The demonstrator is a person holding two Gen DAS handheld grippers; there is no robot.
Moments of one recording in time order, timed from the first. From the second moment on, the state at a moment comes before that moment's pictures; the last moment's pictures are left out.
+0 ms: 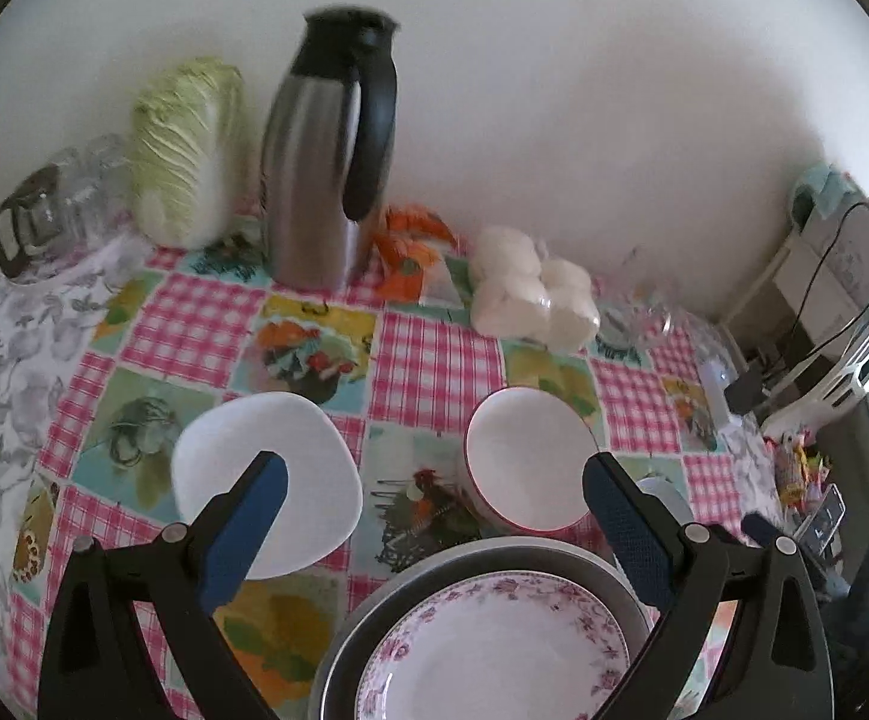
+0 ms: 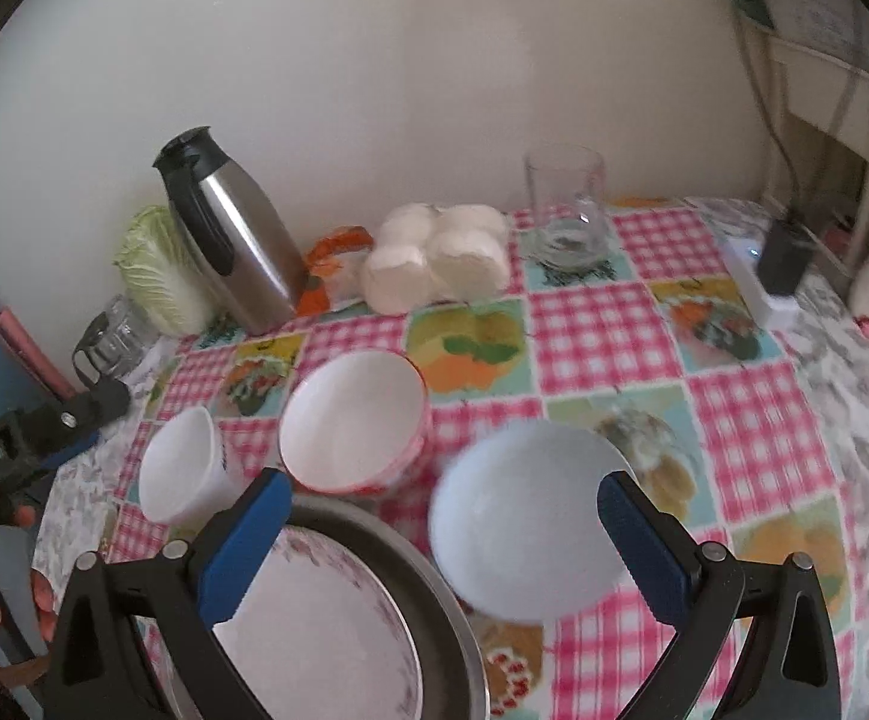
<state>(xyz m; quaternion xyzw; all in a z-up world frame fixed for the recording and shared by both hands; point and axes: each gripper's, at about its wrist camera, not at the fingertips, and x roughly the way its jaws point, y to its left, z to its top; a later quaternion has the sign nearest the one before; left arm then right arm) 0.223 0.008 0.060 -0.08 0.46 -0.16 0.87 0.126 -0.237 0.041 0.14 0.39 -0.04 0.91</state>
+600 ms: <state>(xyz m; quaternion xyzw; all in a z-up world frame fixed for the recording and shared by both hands) 0.295 -0.045 0.005 -0.03 0.59 -0.14 0.80 0.227 -0.229 0.002 0.10 0.51 -0.03 0.85</state>
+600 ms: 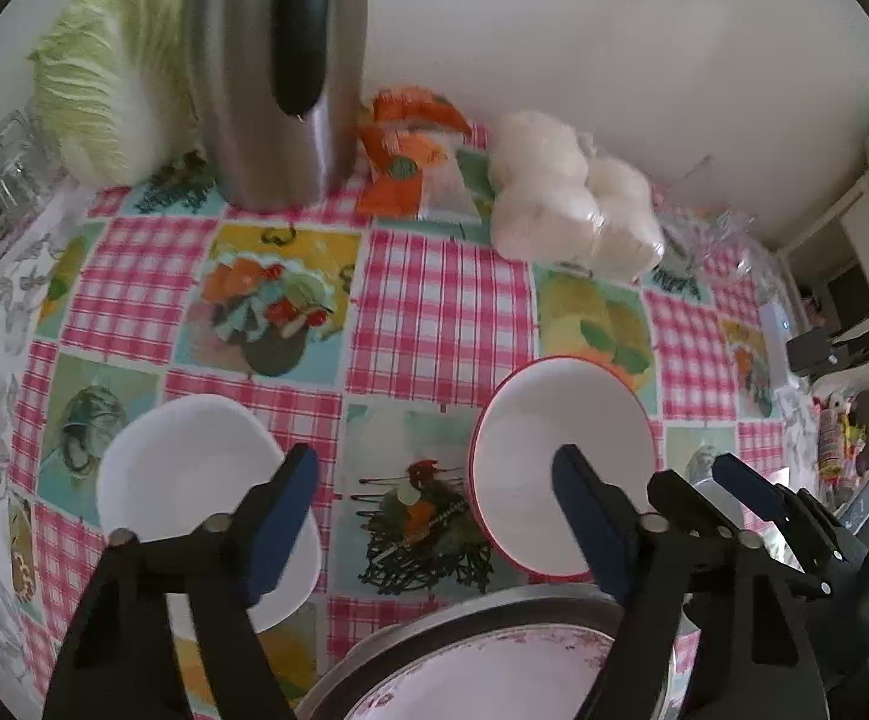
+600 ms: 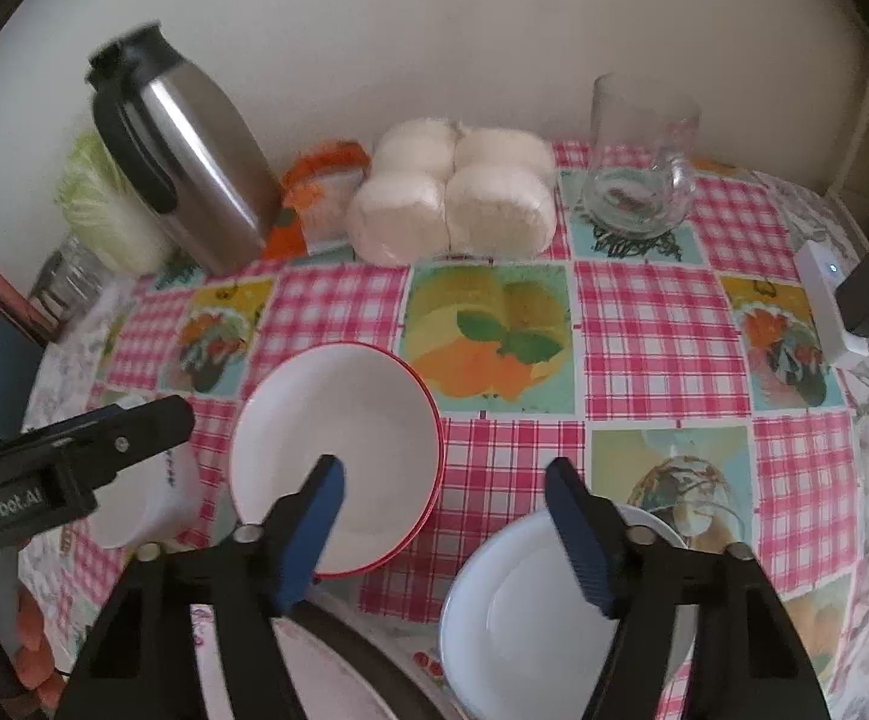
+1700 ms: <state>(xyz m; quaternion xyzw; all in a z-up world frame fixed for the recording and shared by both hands) 0.310 -0.082 -0.071 -0.04 0.65 -0.15 0.74 0.272 -0.211 -0.065 0.06 0.58 -0.03 0.81</state>
